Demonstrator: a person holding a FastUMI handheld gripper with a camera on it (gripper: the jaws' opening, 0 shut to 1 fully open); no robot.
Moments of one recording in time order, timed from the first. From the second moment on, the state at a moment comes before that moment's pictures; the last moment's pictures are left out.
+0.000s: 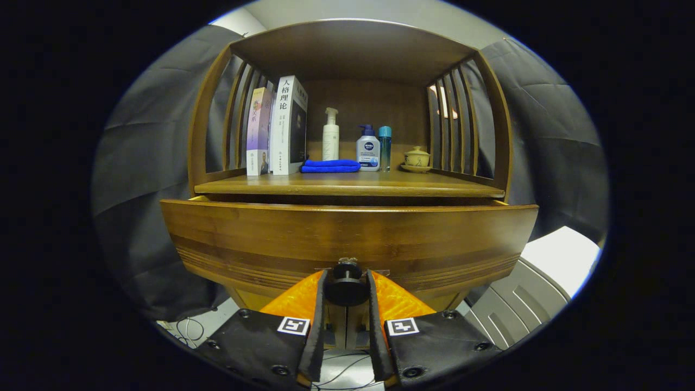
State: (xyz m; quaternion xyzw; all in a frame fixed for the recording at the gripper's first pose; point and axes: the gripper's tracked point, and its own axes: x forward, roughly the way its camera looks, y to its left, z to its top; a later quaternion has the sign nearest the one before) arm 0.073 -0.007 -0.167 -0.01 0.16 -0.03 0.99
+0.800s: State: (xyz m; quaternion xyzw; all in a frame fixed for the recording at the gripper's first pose) arm 0.002 -0.001 -0.169 -0.03 0.18 -0.03 0.98
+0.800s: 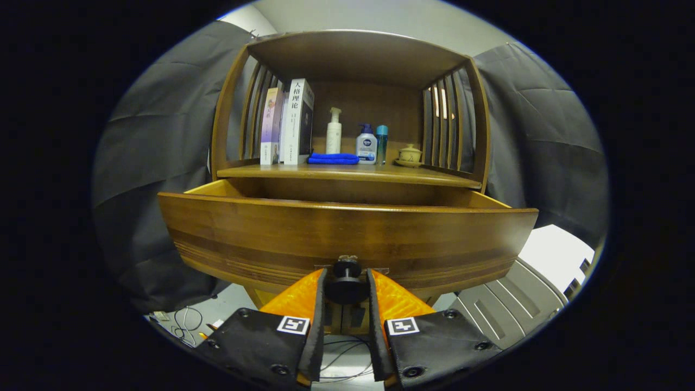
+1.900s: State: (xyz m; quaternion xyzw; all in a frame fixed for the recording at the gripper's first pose) arm 0.026 0.011 -0.050 -0.05 0.13 -0.06 0.99
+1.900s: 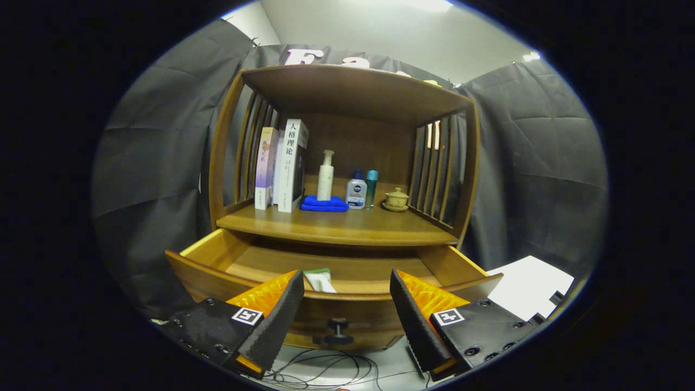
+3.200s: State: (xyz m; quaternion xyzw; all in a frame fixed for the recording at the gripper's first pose) arm 0.152 0.011 -0.170 -0.04 0.47 -0.04 0.88
